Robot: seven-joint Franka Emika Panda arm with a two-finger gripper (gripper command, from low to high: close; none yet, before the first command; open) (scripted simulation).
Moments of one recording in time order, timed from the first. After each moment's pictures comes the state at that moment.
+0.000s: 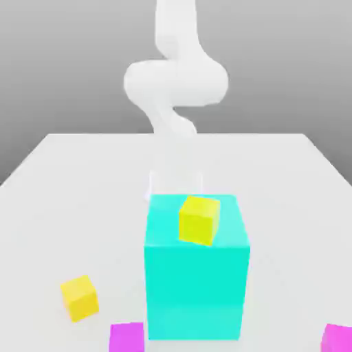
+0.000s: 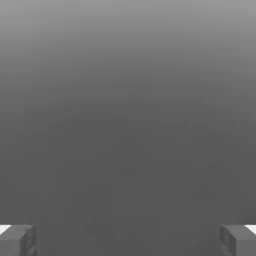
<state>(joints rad) 0.05 -0.71 -0.01 -2.29 0.01 2.32 0.73</state>
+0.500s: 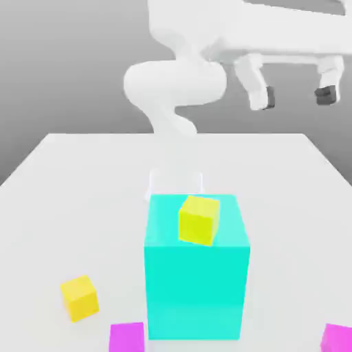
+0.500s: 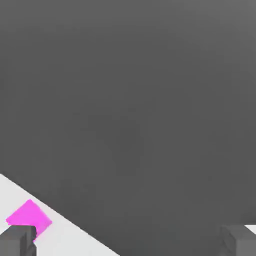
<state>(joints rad) 0.26 -0.16 -0.02 -2.21 0.09 2.43 0.29</state>
